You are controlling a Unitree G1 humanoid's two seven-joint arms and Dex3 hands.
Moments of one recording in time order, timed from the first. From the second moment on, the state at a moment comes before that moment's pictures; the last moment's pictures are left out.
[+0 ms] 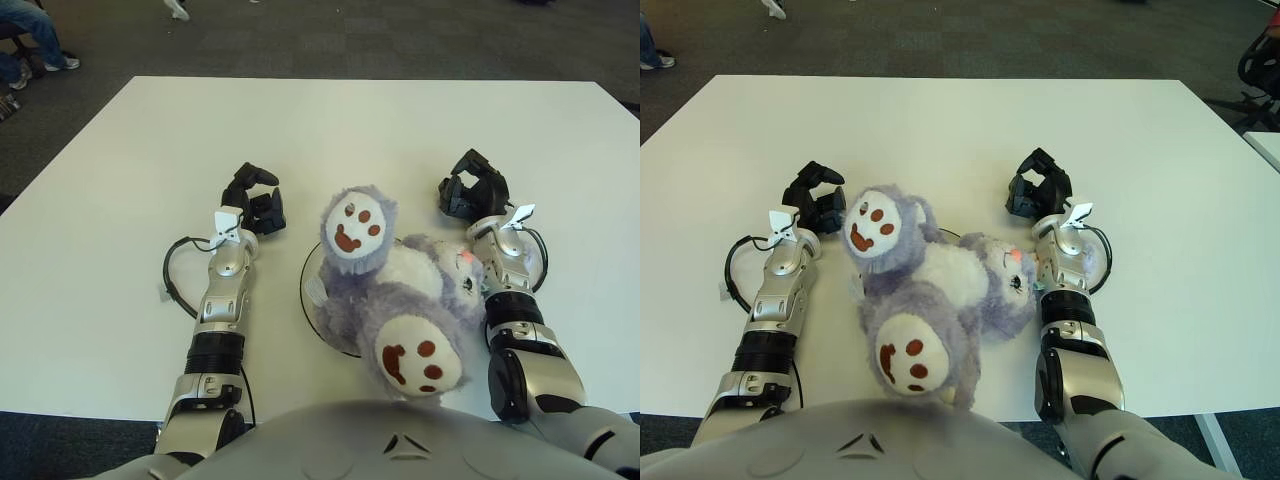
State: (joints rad) left arm -0.14 -0.02 0.08 0.17 0.01 -0.06 0.11; right arm -0.40 -0.12 -0.24 0.65 0.25 -0.32 0.21
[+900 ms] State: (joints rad) left arm -0.14 -0.01 0.07 0.17 0.01 -0.06 0.11; right arm -0.40 -0.12 -0.24 0.64 0.25 -0.31 0.21
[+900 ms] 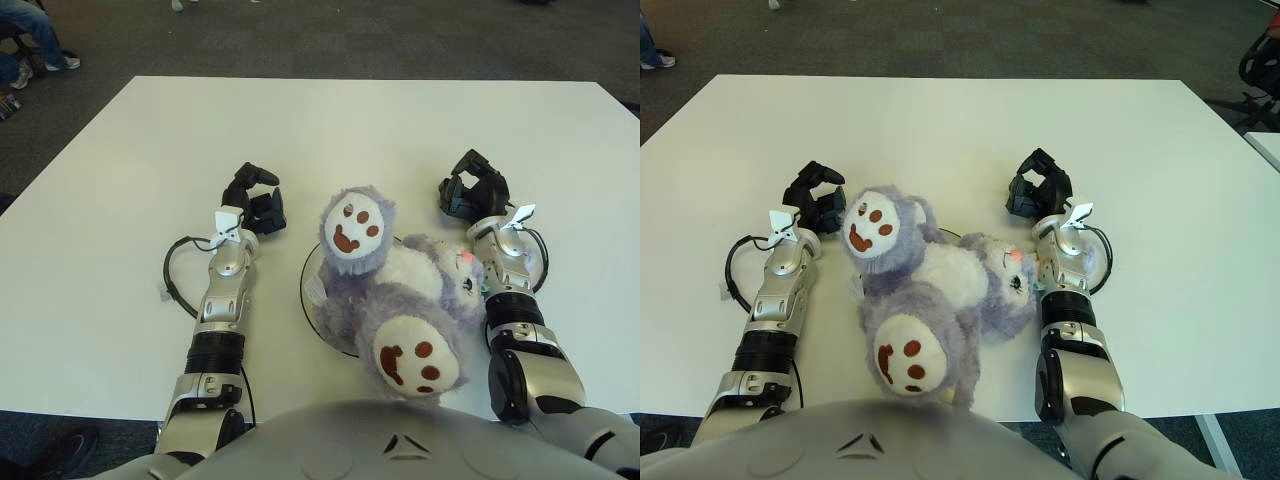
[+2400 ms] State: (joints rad) left arm -0.14 -0.03 0.07 0.17 0.01 -0.07 0.12; right arm -0.30 -0.11 -0.26 0.41 0.28 -0.15 0.18
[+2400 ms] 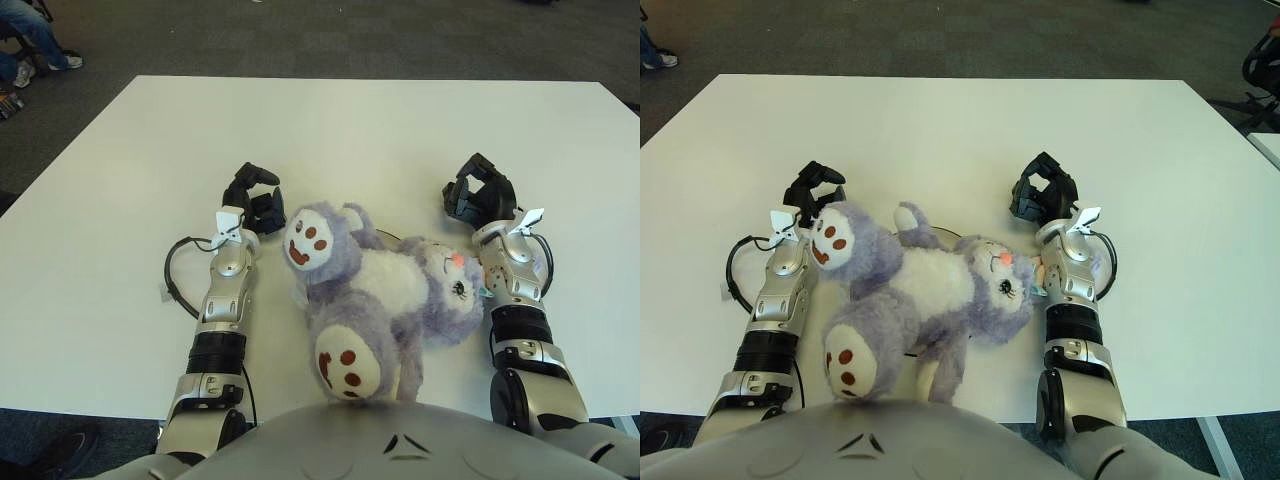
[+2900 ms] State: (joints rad) left arm -0.14 -0.03 0.07 0.17 0.01 -0.07 0.12; right arm -0.30 -0.11 -0.27 0.38 0.28 -0.11 0.15
